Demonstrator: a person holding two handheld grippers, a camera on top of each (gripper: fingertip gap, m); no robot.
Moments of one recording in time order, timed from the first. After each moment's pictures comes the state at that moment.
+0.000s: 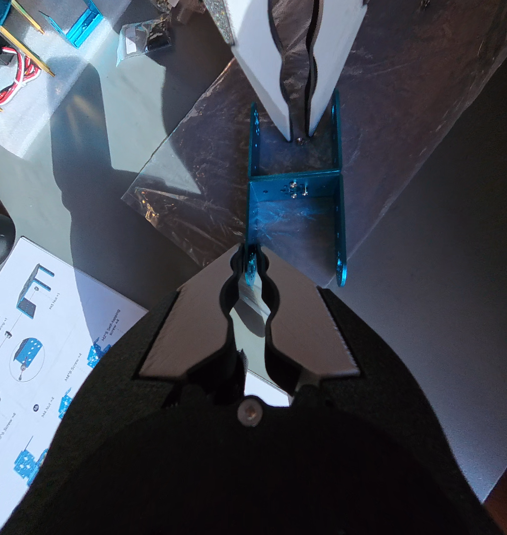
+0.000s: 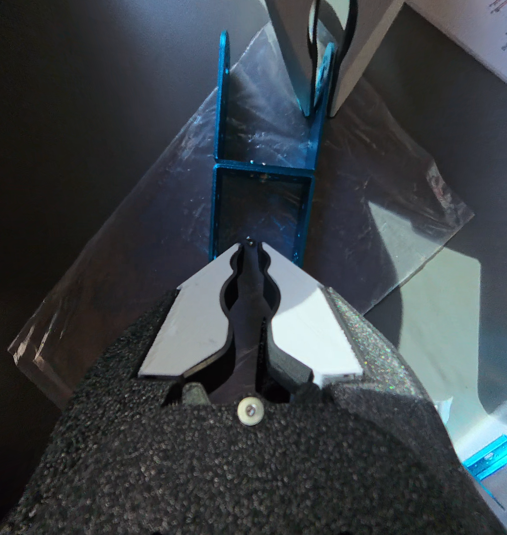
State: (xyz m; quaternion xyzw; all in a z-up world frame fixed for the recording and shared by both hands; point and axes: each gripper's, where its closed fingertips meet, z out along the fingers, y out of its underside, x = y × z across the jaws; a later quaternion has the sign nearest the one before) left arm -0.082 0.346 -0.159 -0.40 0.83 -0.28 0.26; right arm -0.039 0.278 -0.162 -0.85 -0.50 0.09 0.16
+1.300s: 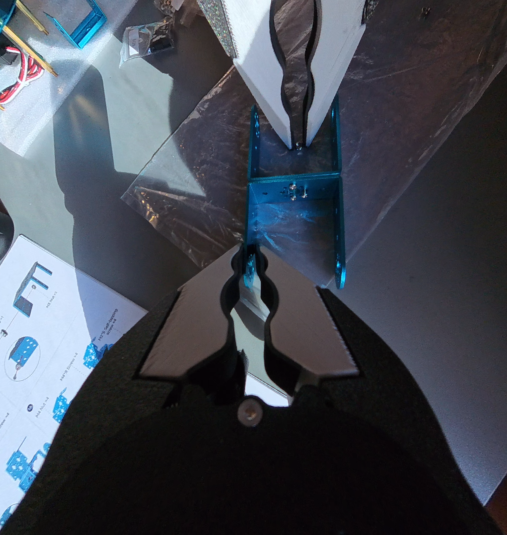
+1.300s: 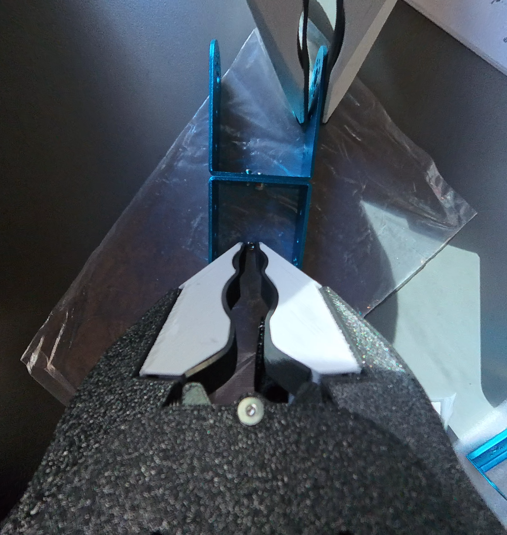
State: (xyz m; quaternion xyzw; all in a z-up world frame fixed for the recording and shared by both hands) left arm -0.081 0.345 -0.159 -0.41 0.82 -0.29 0.27; right arm -0.043 0.282 -0.162 -0.86 -0.48 0.08 0.14
